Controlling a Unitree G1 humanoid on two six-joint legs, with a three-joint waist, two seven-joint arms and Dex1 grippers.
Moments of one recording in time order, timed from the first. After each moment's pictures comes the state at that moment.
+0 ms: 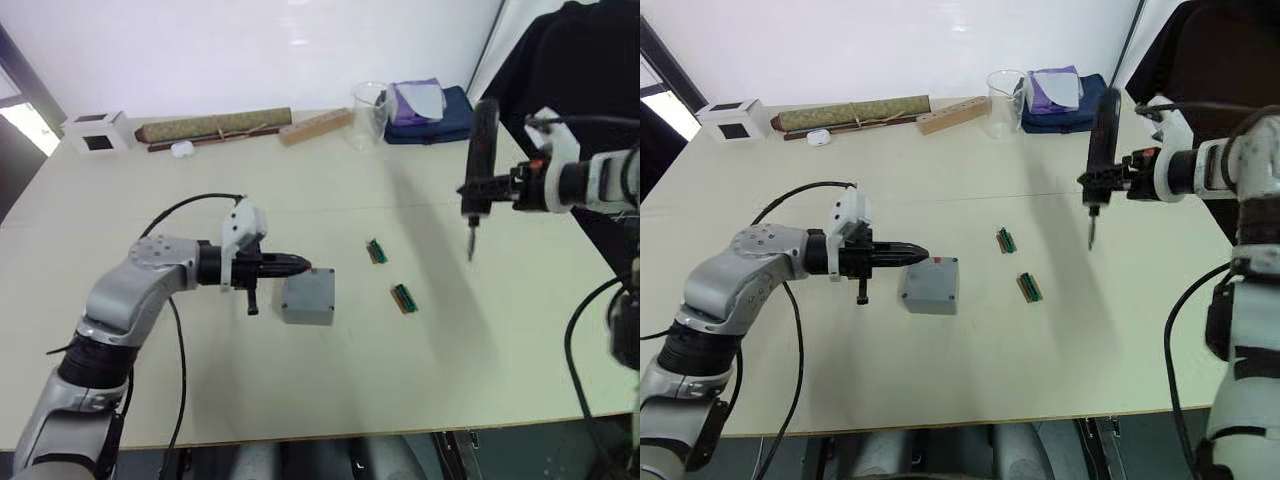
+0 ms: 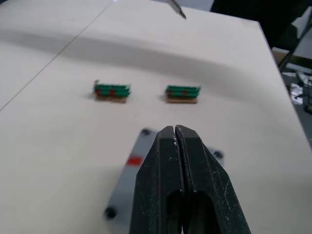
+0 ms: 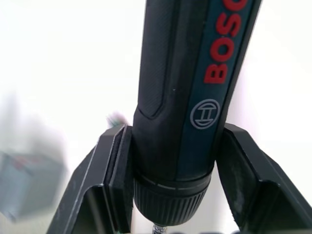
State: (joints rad) left arm -0.55 0.68 -0.10 -0.17 -0.53 0.64 -1.08; right arm -1.03 -0.80 -0.24 0.30 0.54 1.41 0.71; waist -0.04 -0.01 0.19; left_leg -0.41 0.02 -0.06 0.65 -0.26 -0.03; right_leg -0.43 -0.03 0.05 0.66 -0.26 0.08
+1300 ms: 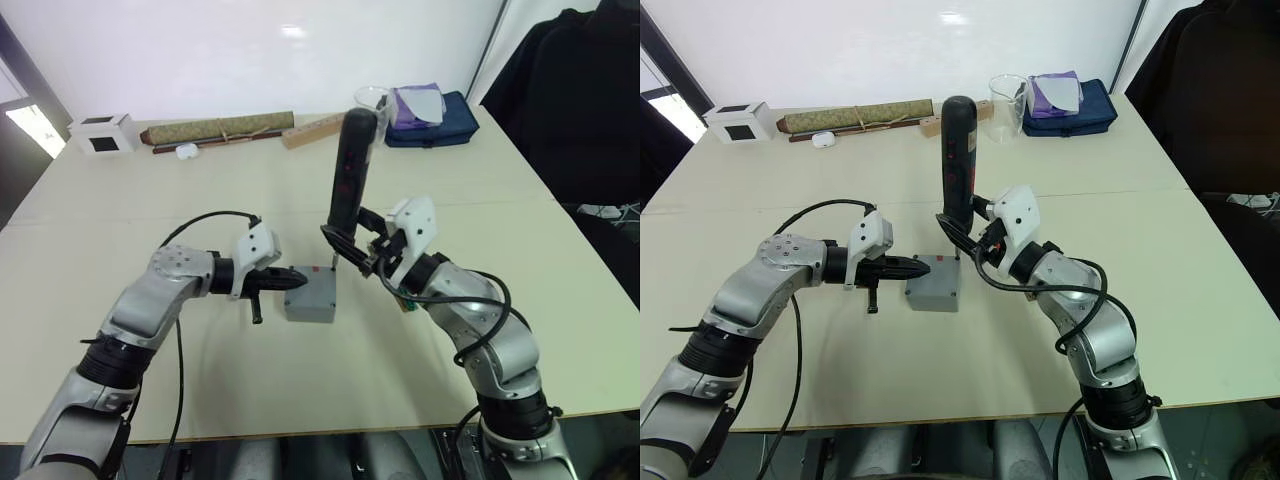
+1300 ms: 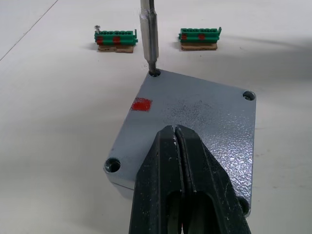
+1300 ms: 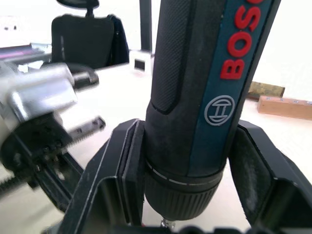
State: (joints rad) left arm -0.53 0.64 -0.22 -0.10 -0.32 0.52 -1.08; right arm -0.36 -0.30 0.11 -0.47 0.33 0.52 0.47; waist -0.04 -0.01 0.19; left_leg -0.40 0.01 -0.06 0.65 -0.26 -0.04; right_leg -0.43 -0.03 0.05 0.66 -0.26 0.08
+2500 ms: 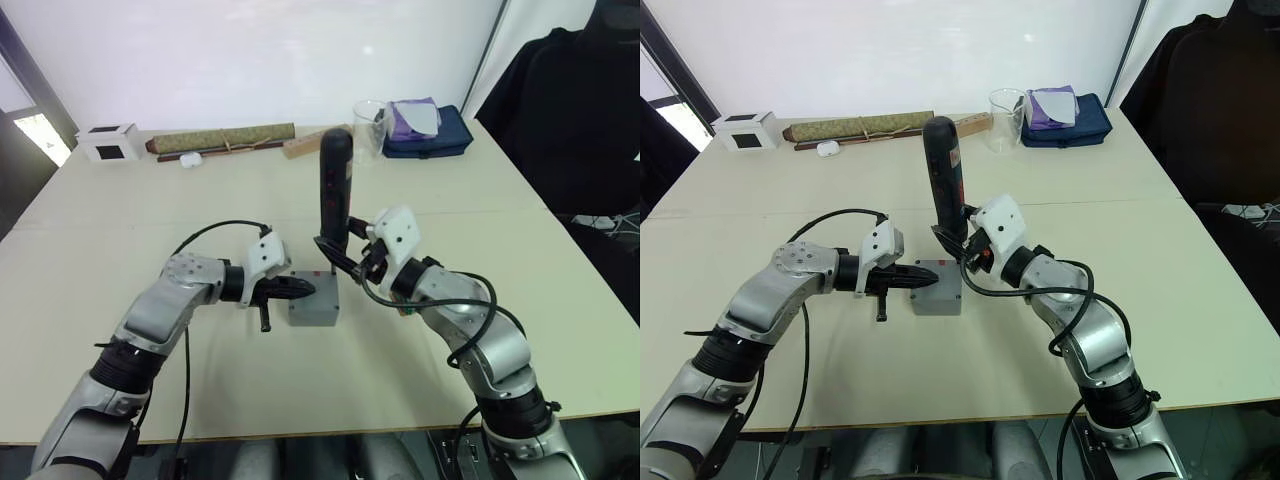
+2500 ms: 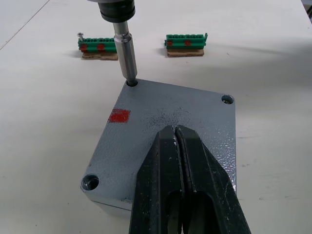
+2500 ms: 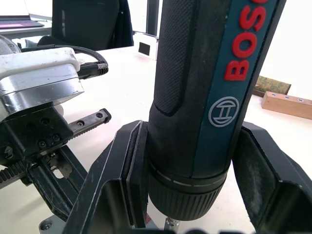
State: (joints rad) left arm -0.51 0.60 -0.25 -0.10 -0.29 0.52 -1.08; right arm -0.37 -0.33 0.20 -0.45 0.28 0.57 0.43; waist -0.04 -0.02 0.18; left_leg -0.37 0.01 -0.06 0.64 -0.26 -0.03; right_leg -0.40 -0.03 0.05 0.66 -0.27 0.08
